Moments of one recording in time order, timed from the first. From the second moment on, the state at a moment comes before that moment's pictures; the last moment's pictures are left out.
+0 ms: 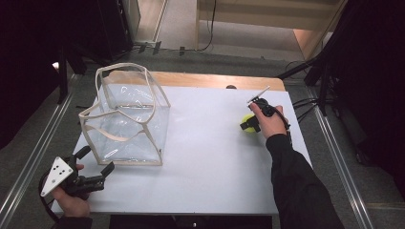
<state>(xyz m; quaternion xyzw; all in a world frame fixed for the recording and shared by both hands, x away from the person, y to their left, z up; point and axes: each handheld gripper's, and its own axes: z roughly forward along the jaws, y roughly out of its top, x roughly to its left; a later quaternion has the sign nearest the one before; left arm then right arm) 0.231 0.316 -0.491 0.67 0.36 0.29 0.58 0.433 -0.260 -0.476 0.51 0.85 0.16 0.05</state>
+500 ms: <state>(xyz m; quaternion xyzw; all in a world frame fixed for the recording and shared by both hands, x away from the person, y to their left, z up) 0.231 0.315 -0.491 0.67 0.36 0.29 0.58 0.430 -0.260 -0.469 0.49 0.85 0.17 0.05</state>
